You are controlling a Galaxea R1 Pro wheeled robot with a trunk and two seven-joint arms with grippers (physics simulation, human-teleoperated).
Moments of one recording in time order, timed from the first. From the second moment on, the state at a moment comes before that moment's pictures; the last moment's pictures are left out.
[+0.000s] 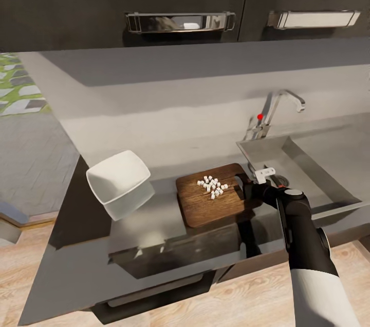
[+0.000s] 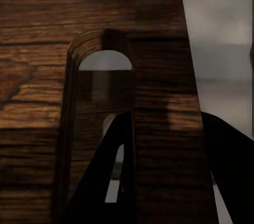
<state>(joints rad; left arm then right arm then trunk) 0.42 -0.06 0.14 -0.16 0.04 -1.04 0.02 -0.64 0.04 -0.22 -1.39 0.47 0.68 0.64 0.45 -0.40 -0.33</state>
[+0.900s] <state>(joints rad) 0.42 -0.06 0.14 -0.16 0.04 -1.04 0.02 -0.64 0.03 -0.22 -1.39 0.48 0.69 0.64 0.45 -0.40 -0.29</state>
